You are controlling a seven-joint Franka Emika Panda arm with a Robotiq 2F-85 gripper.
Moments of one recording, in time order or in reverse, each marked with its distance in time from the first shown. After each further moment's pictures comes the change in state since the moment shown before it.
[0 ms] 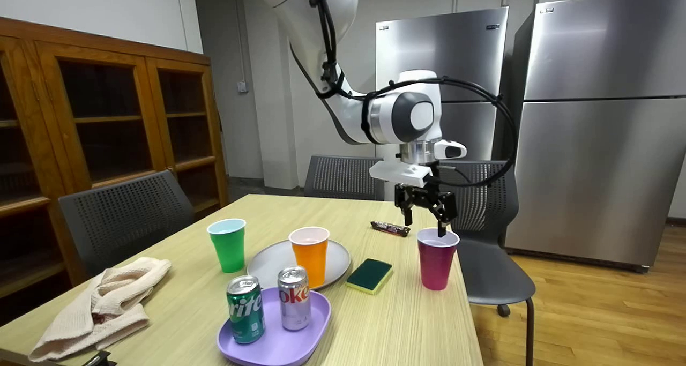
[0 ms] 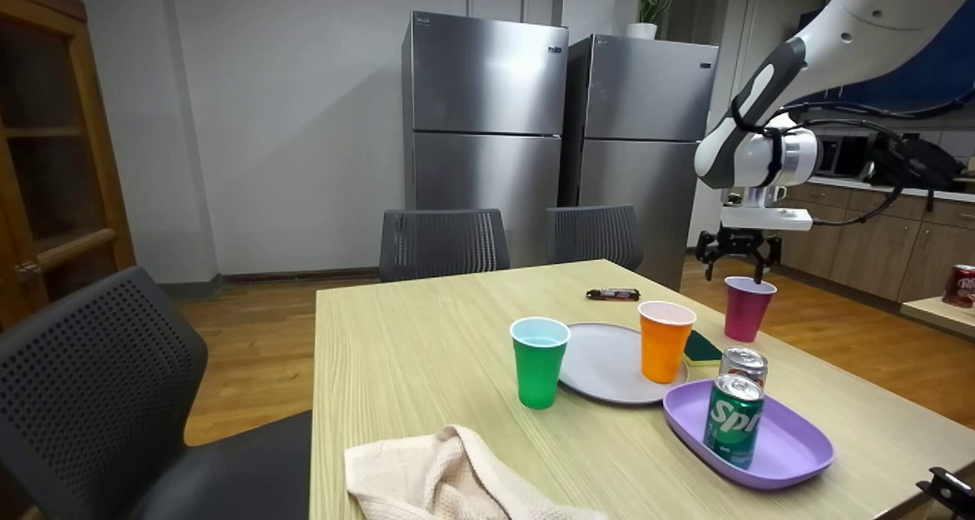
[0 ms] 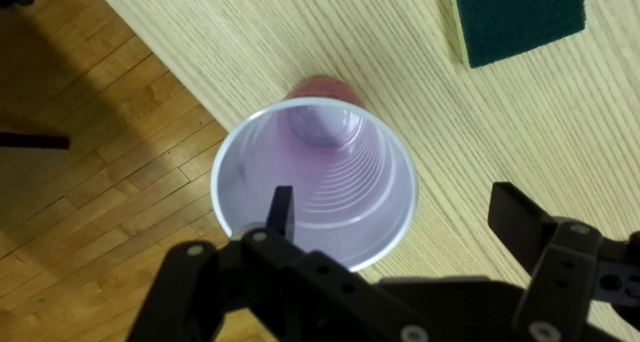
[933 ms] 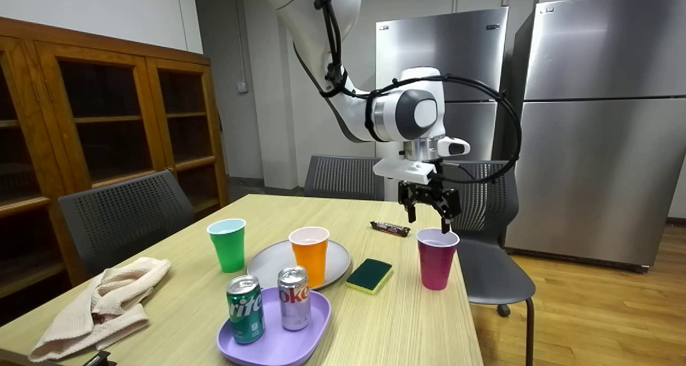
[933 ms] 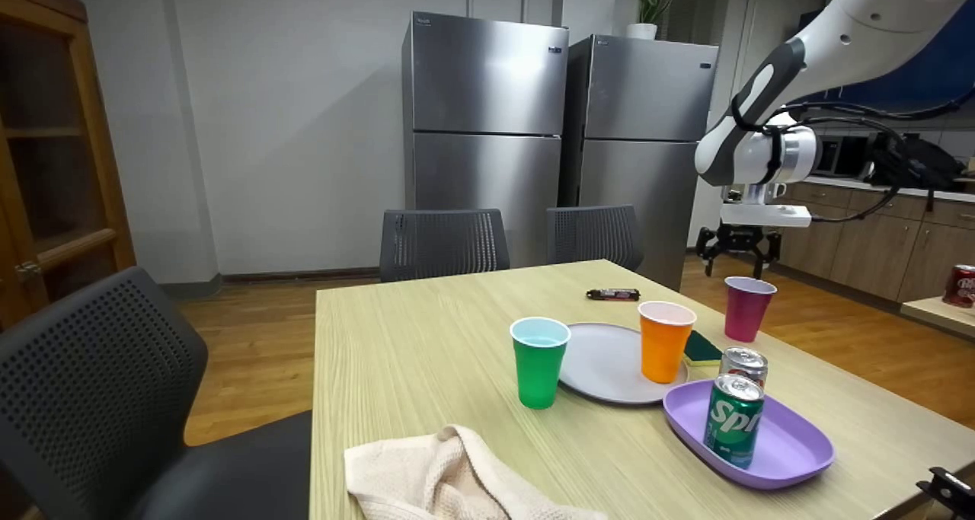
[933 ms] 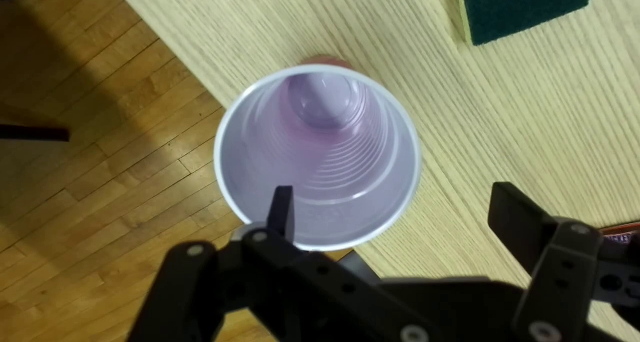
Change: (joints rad) arm -0.008 0.014 0.000 0.038 0.000 -0.009 -0.002
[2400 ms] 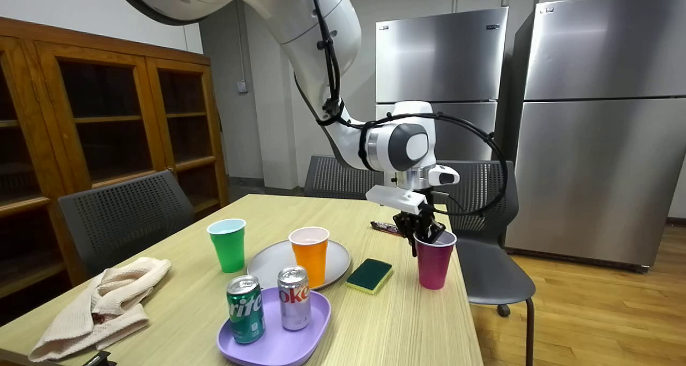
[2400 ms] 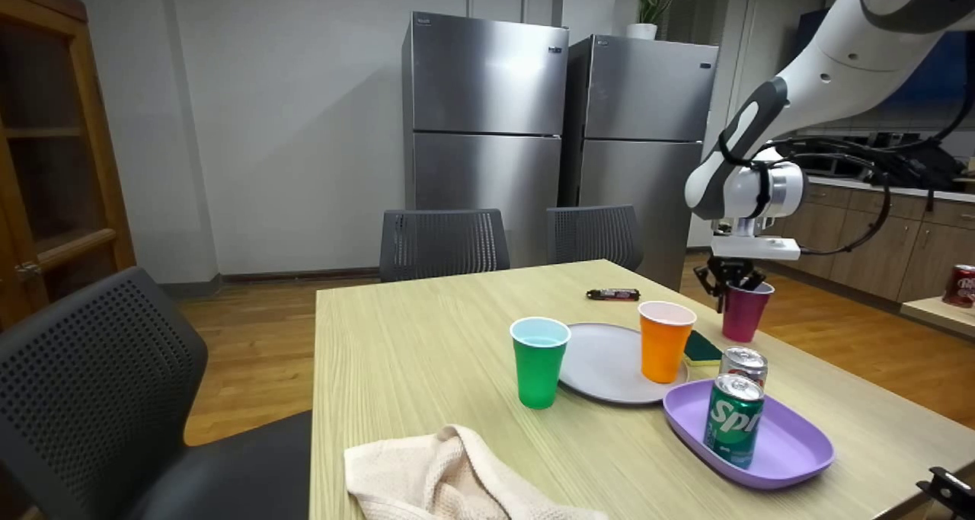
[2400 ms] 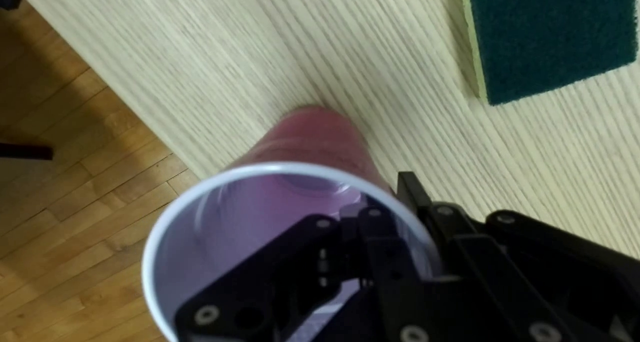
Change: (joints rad) arm 0.002 0.094 0.023 0.000 0.000 0.058 0.000
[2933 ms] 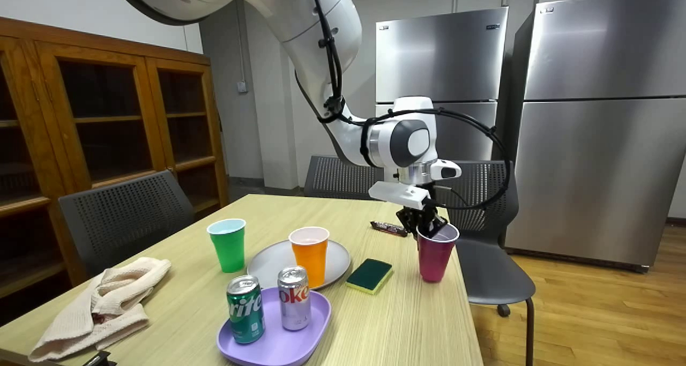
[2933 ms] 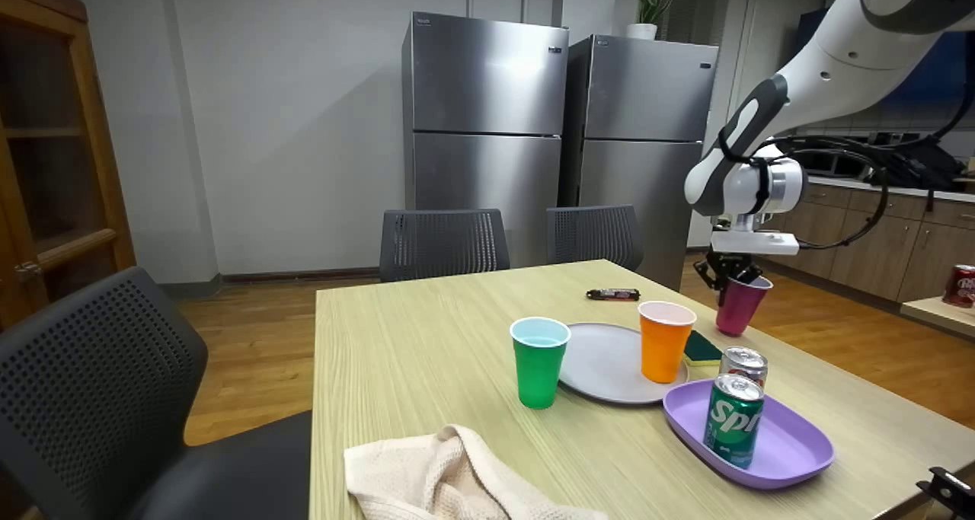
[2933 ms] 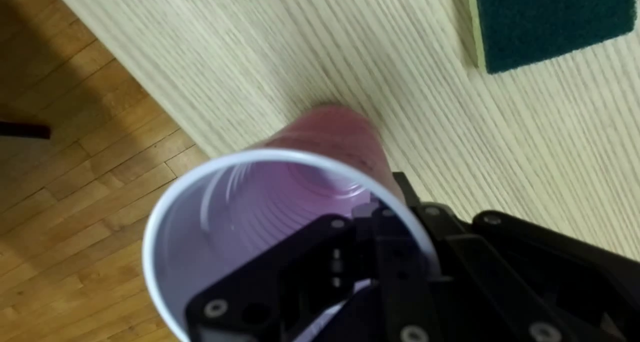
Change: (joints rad) arm -0.001 0.000 -0.002 0.021 -0.008 0.016 -0.012
